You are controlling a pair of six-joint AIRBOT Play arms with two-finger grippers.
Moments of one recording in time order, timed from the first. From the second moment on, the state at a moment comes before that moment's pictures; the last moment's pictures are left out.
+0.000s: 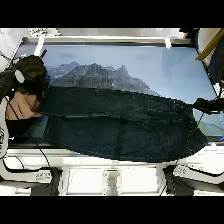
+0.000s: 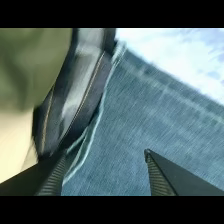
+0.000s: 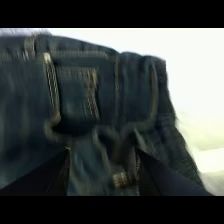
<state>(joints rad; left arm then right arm) 0.19 -1.51 1.37 1.59 -0.87 -1.74 -0.66 -1.38 1.10 -1.15 1.07 1.11</state>
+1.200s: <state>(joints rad) 0.18 -1.96 1.81 1.51 -0.96 -1.56 -0.64 -1.64 1.34 -1.20 1.11 1.18</state>
